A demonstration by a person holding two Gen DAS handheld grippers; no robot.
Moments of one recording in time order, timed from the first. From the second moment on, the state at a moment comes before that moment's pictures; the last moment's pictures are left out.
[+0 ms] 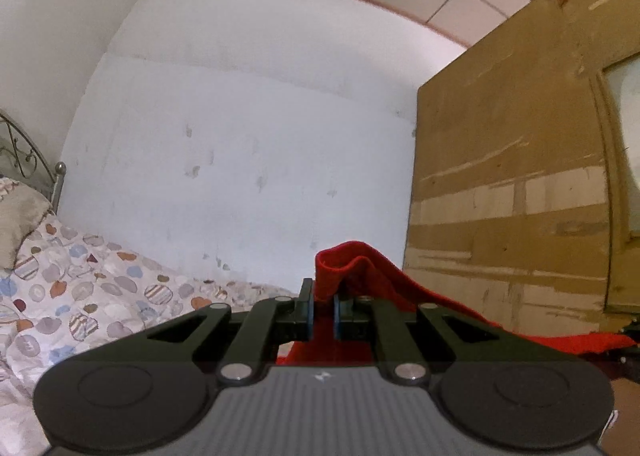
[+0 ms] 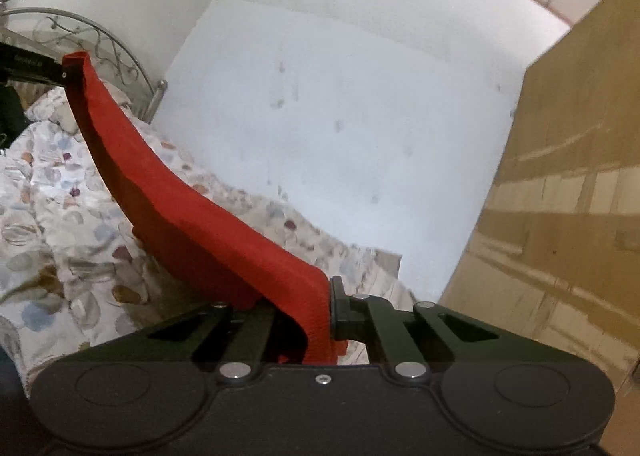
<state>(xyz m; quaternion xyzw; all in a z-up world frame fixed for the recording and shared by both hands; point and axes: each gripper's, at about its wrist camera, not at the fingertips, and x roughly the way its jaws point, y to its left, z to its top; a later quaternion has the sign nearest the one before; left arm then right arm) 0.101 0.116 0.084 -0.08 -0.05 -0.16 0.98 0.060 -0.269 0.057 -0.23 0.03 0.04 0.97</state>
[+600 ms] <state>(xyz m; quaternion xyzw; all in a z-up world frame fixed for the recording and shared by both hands) 0.076 0.120 0.111 -0.15 0.01 -0.11 0.98 0.044 -0.282 0.116 -0.18 0.05 0.11 0.98</state>
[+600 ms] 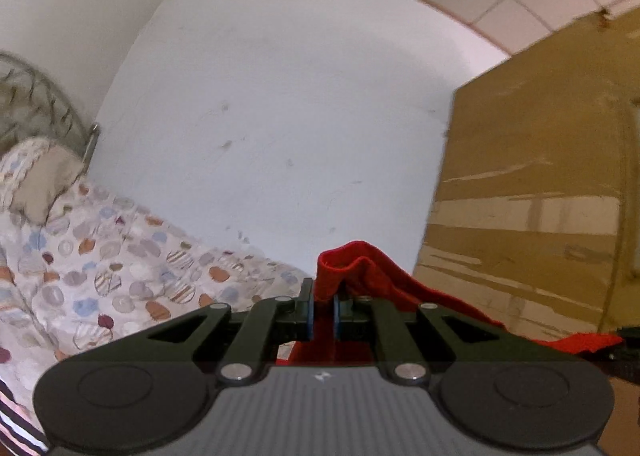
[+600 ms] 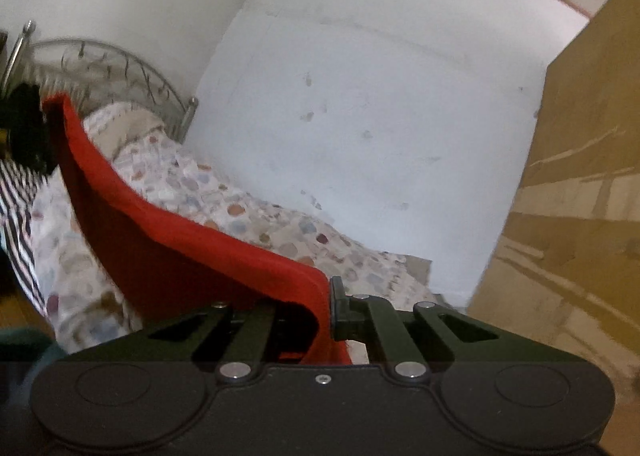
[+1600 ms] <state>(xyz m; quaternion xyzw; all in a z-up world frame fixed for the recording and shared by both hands) 0.434 0.081 -0.021 -0.09 0.30 -0.06 0.95 0.417 -0.315 -0.022 -0.06 0.34 0.11 0.93</state>
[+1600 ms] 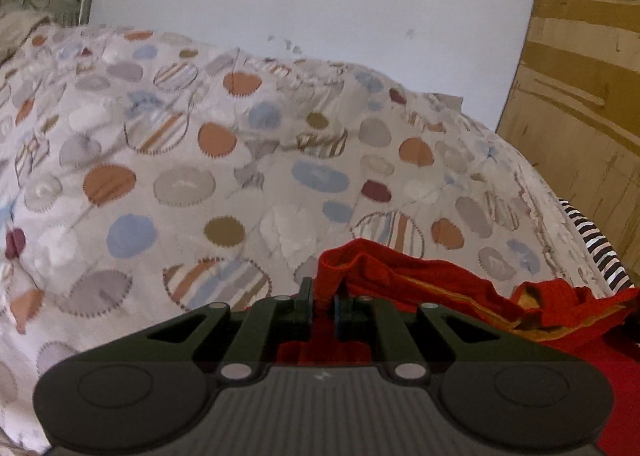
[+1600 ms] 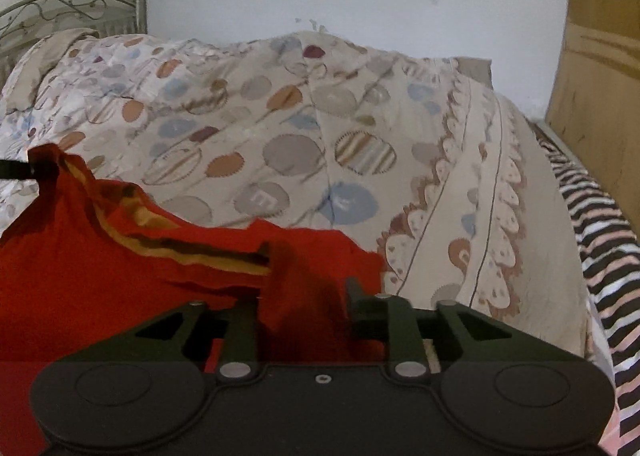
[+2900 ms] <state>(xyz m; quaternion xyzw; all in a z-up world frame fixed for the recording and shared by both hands) 0.391 0.100 -0.008 -0.09 0.29 -0.14 0.94 0.383 -0.325 -0.035 -0.06 0.26 0.09 0.96</state>
